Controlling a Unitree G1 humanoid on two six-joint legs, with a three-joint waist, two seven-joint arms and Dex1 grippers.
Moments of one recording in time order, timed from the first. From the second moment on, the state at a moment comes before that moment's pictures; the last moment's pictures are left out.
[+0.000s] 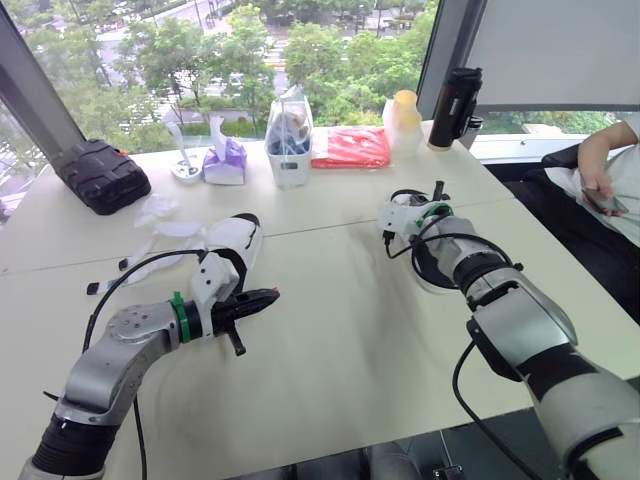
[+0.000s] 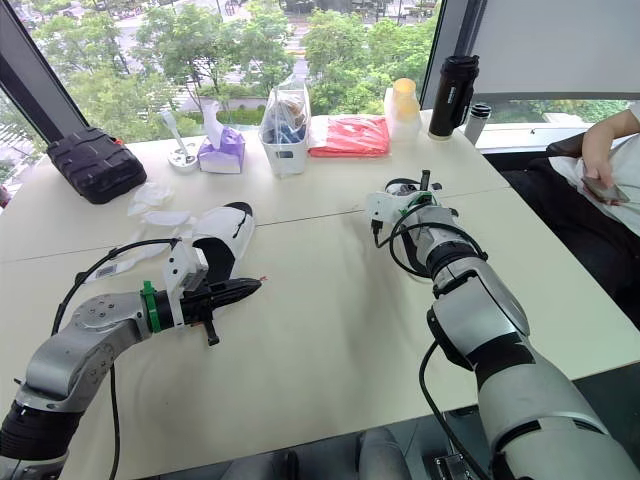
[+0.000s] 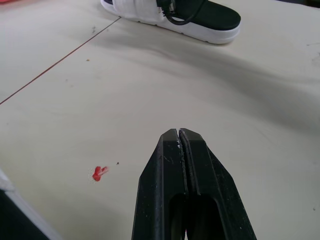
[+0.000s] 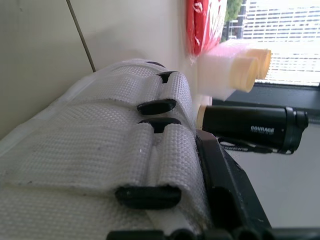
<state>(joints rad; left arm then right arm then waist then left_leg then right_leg) -0.19 0.64 0.02 -0.32 -0.48 0.51 -0.84 -1.24 -0.39 0.50 1.36 -0.78 0.02 0.03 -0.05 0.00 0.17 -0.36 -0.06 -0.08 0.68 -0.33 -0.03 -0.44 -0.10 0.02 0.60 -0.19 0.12</state>
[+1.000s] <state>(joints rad) -0.26 0.65 -0.01 -0.25 -0.36 0.37 -0.84 -0.54 -0.77 0.02 -0.39 -0.02 0.87 1.21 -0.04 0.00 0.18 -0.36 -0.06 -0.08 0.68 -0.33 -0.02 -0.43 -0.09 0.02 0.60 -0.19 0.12</state>
